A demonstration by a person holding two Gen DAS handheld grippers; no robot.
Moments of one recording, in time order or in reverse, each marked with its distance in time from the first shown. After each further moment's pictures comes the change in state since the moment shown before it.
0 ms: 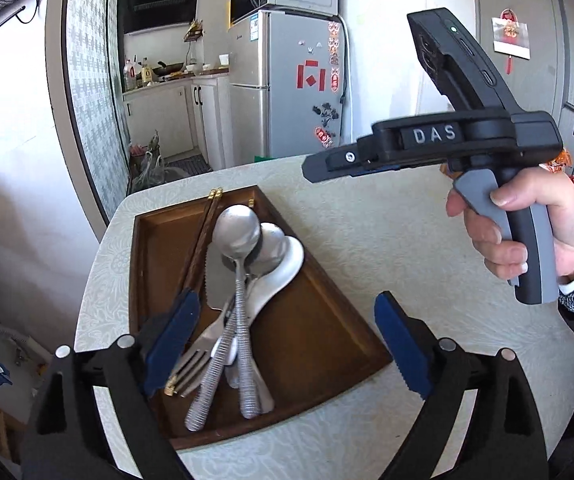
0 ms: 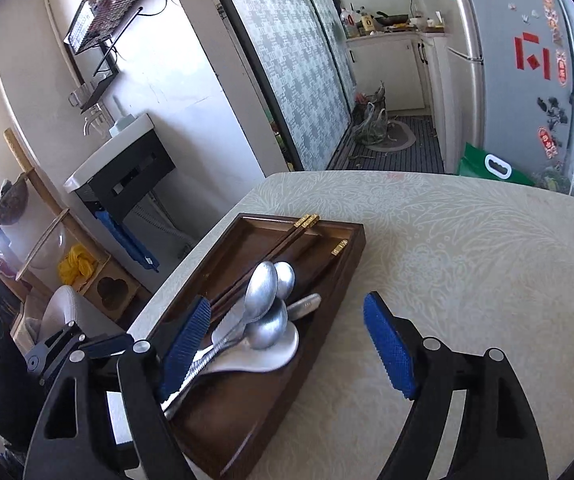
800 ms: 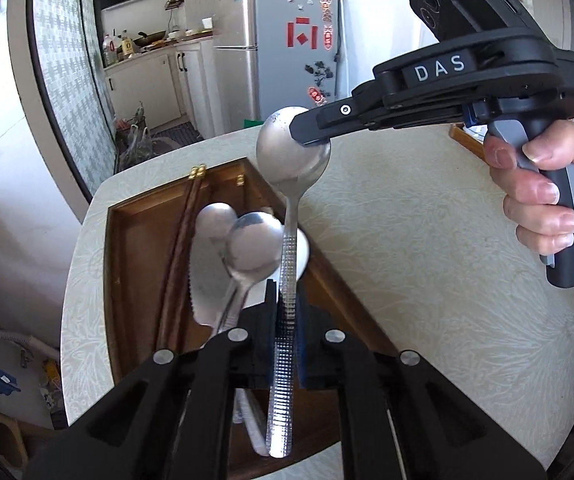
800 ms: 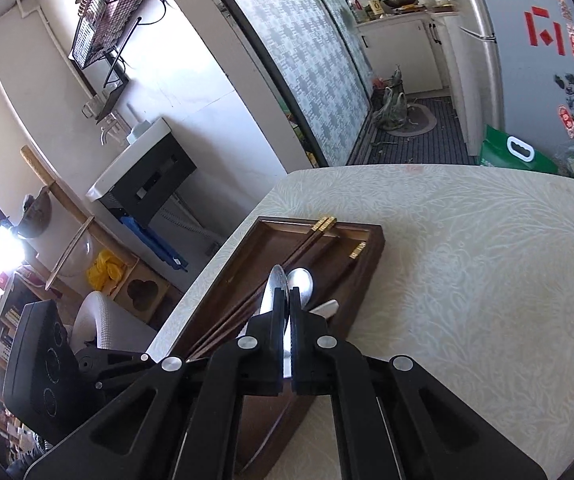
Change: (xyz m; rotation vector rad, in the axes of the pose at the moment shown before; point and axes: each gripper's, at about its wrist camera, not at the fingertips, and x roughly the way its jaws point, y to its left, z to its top) left arm 0.065 0.020 0.020 0.039 0.187 -0.012; right arm 0.027 -0.011 0.031 0.069 0.069 0.136
